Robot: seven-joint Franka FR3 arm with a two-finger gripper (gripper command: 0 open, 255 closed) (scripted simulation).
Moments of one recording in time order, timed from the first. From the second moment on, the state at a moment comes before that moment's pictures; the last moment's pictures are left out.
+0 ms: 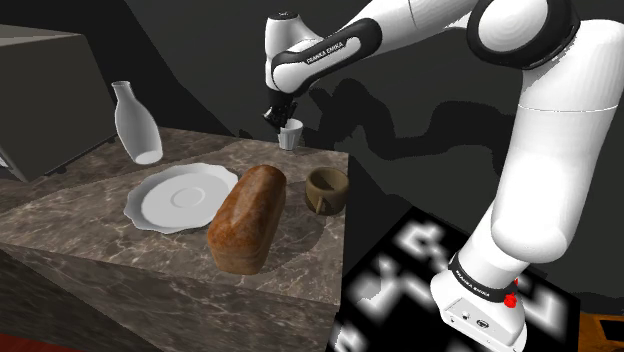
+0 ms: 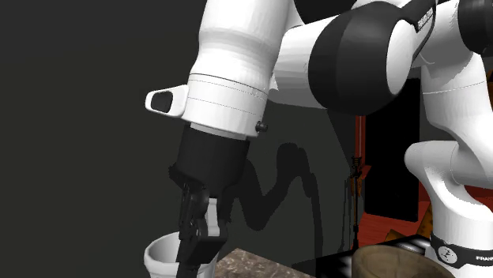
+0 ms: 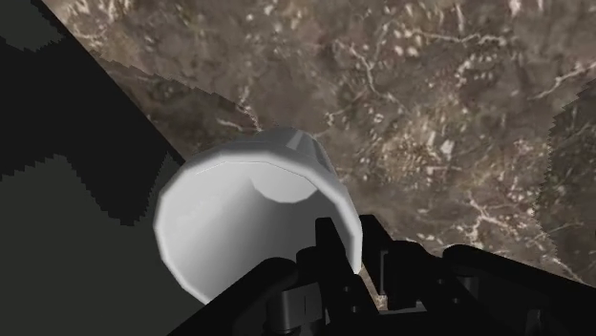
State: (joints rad) arm 0.03 0.29 0.10 -1.81 -0.25 2.27 0.23
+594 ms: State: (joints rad) arm 0.03 0.25 0.11 -1.74 -0.23 2.17 0.20
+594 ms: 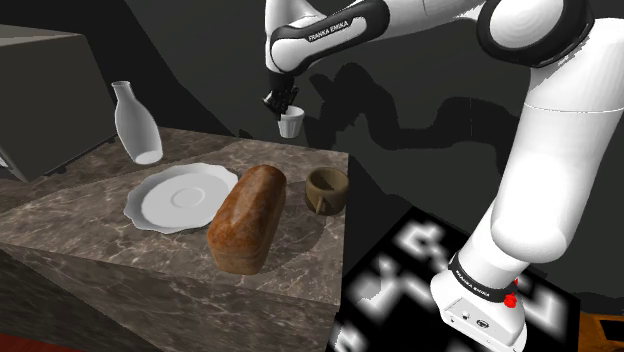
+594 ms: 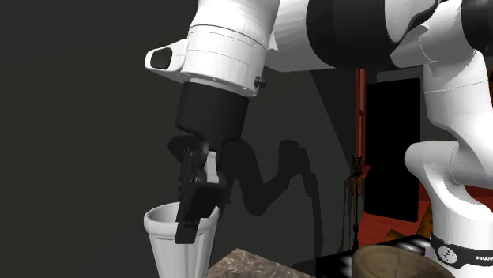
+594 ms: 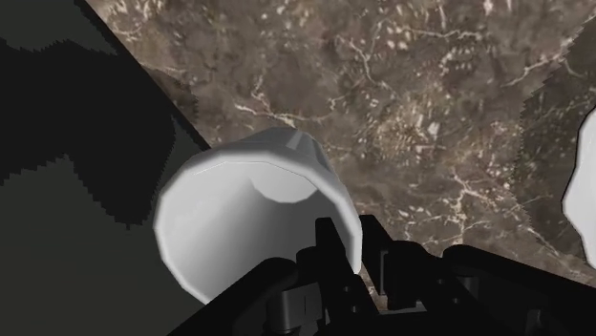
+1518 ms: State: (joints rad) arm 0.03 0.22 0.12 -1.59 -0.21 1.99 0.17
